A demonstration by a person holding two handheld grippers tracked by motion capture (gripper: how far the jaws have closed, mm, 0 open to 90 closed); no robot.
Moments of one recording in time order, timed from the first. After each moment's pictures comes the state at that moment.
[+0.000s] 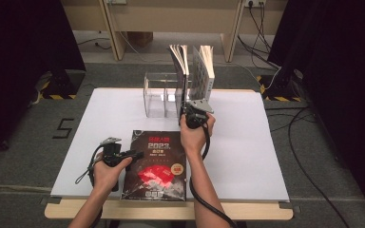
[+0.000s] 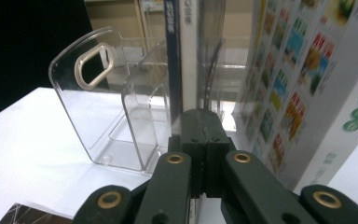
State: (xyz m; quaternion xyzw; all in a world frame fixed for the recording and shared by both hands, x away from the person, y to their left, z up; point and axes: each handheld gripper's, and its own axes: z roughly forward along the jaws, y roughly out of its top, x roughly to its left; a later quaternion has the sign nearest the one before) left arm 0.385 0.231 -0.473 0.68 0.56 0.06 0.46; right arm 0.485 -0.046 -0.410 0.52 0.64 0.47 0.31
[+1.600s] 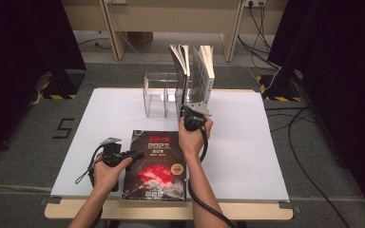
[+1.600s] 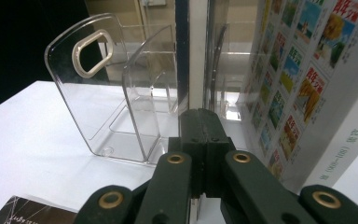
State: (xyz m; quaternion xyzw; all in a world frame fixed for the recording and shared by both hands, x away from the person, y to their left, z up) left arm 0.385 0.231 -0.474 0.68 0.56 0.06 0.46; right arm 0.484 -0.040 -0.421 0.52 0.64 0.47 0.30
